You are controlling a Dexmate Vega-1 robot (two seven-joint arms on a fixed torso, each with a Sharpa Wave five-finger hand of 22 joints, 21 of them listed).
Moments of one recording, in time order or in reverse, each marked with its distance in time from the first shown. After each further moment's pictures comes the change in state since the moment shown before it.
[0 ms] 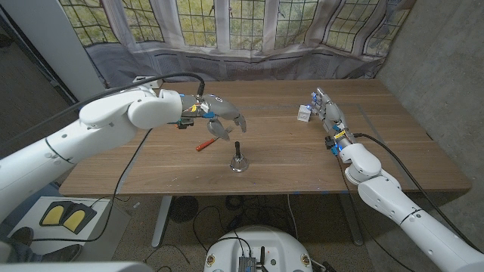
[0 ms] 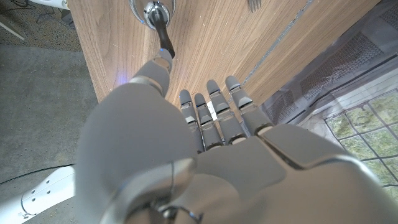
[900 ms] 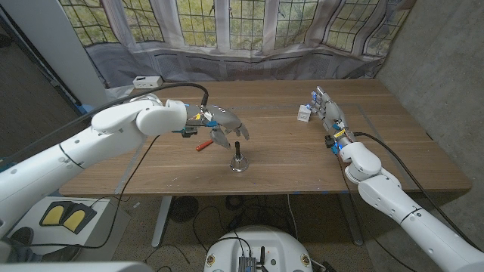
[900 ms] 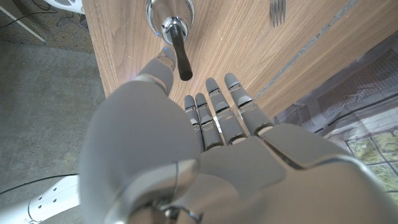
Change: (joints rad) left arm -0.013 -0.034 0.066 0.066 -0.002 -0.031 -0.017; left_hand 0.036 0.018 -0.028 0.003 0.005 -0.085 0.045 -0.041 0.000 -0.021 0.033 0.000 0.014 0.008 0.001 0.000 0.003 0.009 -0.006 0.007 0.004; right arm 0.002 -0.004 0.003 -0.013 0.004 -0.010 -0.004; right_hand 0.000 0.000 0.000 0.000 0.000 -0.005 -0.005 0.000 0.000 0.000 0.000 0.000 0.000 0.000 0.000 0.000 0.005 0.002 0.020 0.000 0.000
